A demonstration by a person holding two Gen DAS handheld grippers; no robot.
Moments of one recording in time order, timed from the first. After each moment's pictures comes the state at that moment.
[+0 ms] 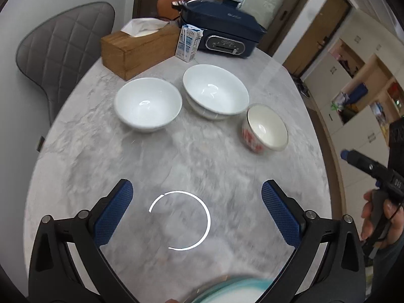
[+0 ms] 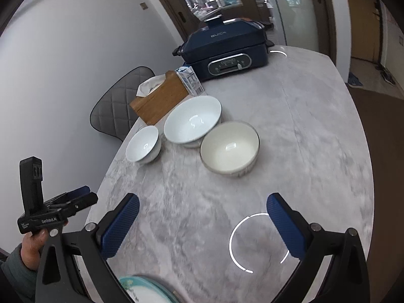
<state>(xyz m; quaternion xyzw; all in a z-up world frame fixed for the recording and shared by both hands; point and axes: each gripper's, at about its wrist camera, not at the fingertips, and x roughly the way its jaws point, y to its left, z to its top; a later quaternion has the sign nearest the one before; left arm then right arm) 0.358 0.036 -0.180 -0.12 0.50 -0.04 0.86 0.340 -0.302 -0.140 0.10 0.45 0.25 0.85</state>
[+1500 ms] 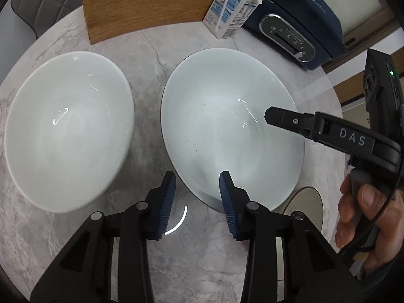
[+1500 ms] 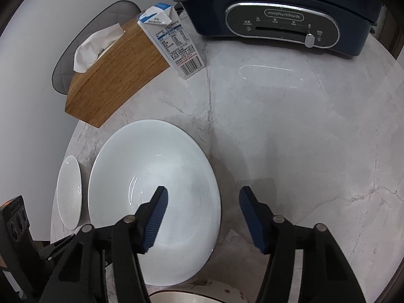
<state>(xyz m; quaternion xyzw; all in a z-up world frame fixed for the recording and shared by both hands) 0.547 0.003 -0.309 -0.26 0.56 0.08 0.78 0.614 -0.167 -0.261 -0.02 0.58 0.31 0.75</state>
